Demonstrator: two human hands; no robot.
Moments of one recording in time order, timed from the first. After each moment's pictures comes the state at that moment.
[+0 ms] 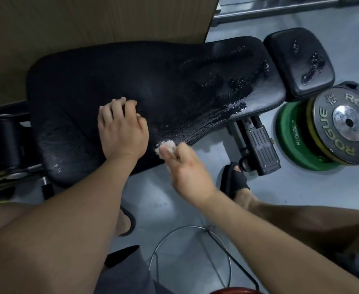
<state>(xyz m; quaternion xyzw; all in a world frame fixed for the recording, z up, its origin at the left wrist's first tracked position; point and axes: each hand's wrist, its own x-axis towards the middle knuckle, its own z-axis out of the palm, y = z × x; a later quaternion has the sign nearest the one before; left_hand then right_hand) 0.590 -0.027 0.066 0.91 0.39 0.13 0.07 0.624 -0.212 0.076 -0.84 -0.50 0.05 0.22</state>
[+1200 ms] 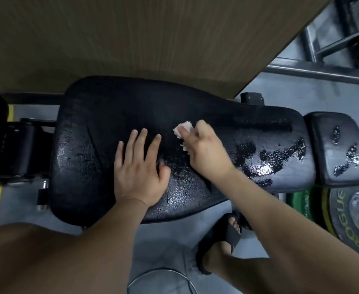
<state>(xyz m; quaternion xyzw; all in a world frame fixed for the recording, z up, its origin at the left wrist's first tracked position) 0.601 -0.011 0.075 0.89 0.44 0.05 0.11 0.784 -0.069 0.098 -0.78 -0.61 0.07 0.12</state>
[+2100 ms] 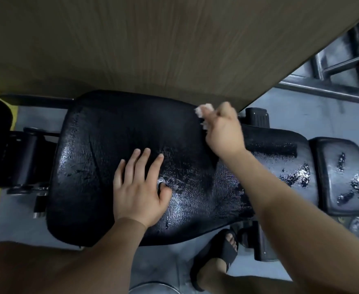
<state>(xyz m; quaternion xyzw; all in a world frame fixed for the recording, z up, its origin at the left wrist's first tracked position) 0.604 -0.005 0.079 0.88 0.46 0.04 0.13 0.862 -0.001 0.097 -0.84 -0.54 -0.01 0.10</state>
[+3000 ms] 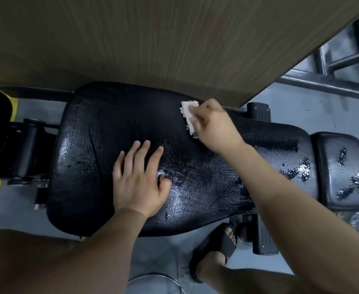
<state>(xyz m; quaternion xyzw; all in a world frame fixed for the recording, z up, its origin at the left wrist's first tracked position) 0.606 -0.006 0.076 0.88 0.46 0.05 0.12 0.845 0.003 0.112 -0.80 -0.56 0.12 0.20</state>
